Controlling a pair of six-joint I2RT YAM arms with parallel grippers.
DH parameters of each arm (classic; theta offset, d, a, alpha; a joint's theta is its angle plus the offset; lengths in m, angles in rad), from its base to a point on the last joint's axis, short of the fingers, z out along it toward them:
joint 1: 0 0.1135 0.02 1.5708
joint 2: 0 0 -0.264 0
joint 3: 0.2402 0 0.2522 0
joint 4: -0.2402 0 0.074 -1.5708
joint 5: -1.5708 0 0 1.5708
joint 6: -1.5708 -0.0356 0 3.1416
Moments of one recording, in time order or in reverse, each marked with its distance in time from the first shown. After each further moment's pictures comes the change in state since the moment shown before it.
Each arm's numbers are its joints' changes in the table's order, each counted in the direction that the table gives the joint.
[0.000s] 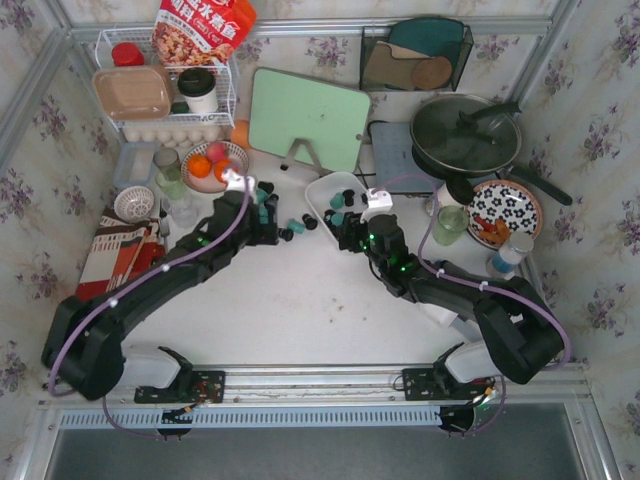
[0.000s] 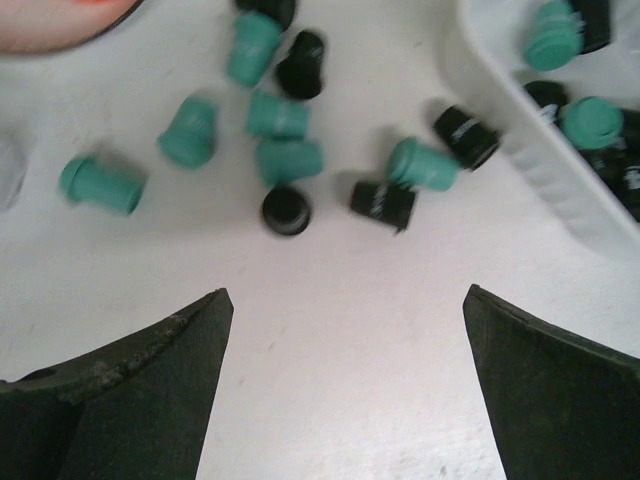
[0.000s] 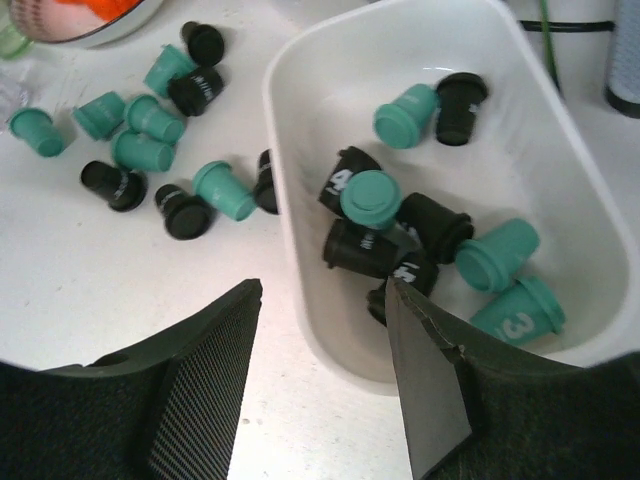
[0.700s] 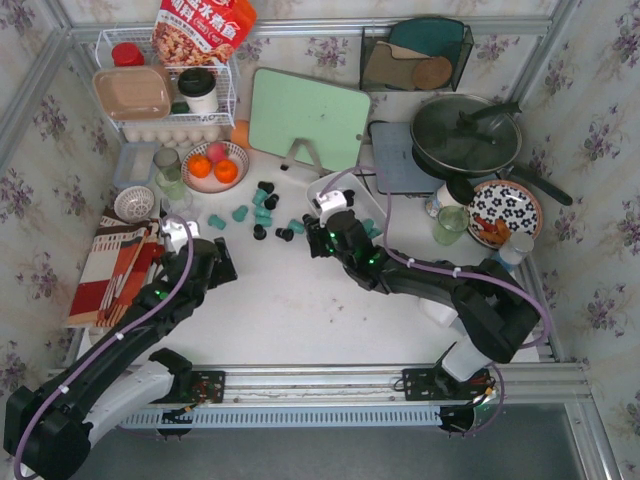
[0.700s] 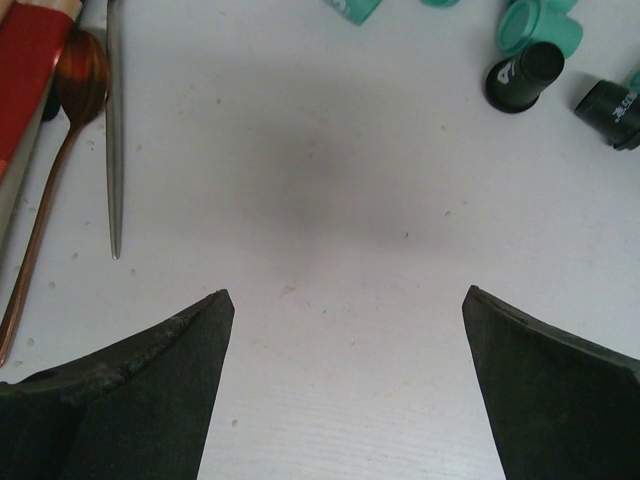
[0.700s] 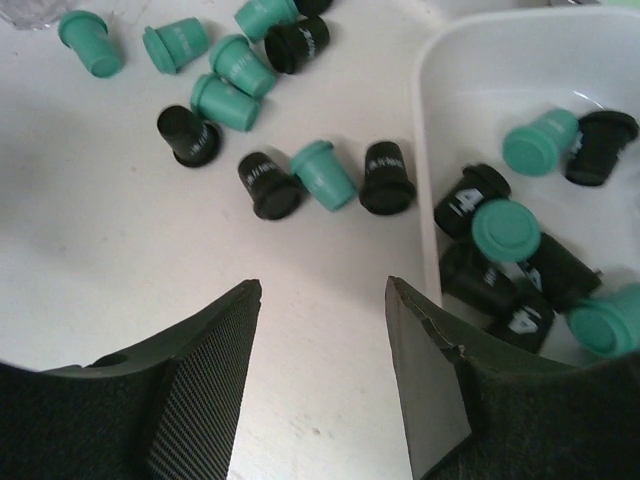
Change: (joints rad) left arm 0.048 0.434 -0.297 -0.261 0.203 0.207; right arm 0.161 -0.155 0.220 -0.169 -0.046 0.117
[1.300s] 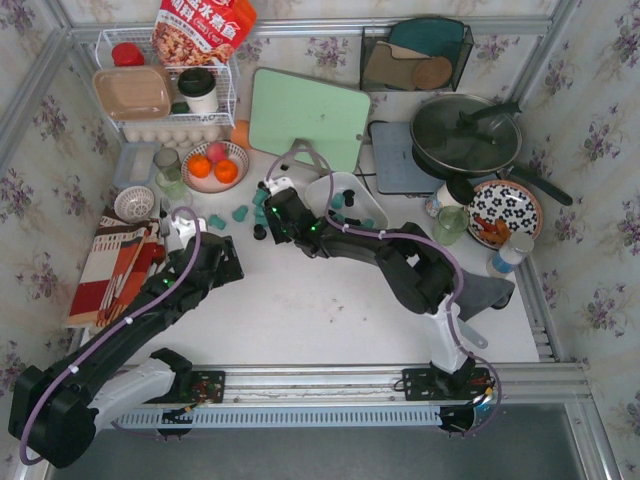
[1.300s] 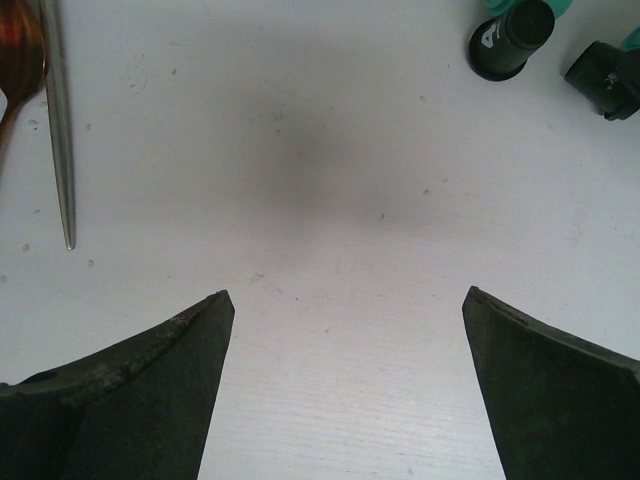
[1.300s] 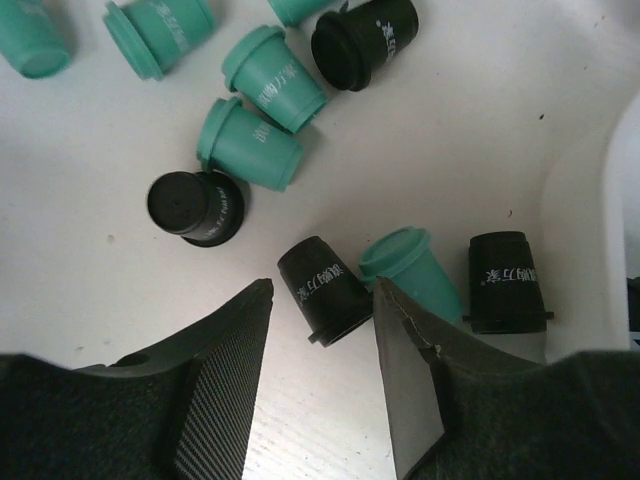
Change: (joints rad) left arm 0.000 -0.111 0.045 -0.016 -0.077 0.035; right arm 0.039 -0.538 0.615 -0.310 -0.003 -0.027
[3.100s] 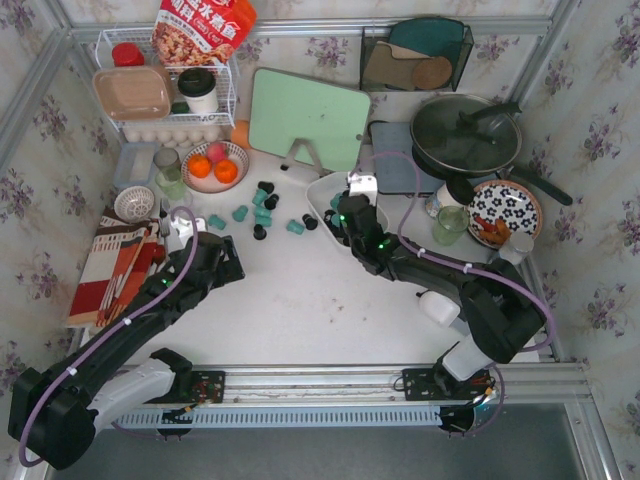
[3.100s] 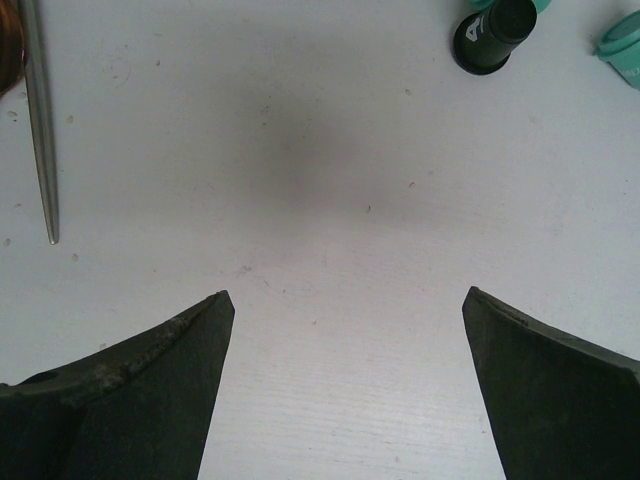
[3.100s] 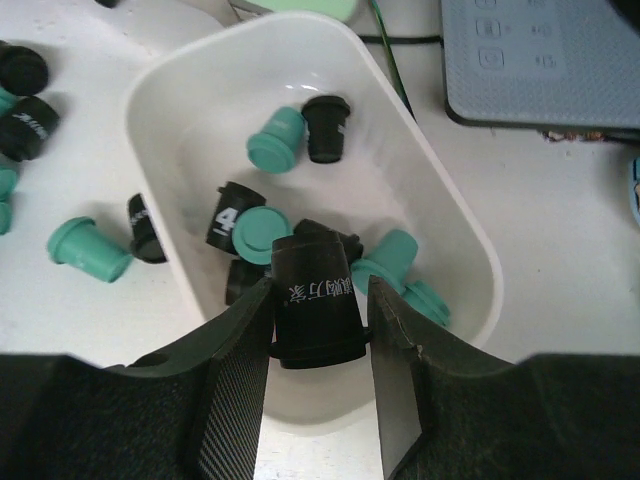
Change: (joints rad) left arm 0.000 0.011 0.009 -0.014 -0.027 0.019; right arm -0.122 0.562 -0.543 0.151 -0.362 -0.046
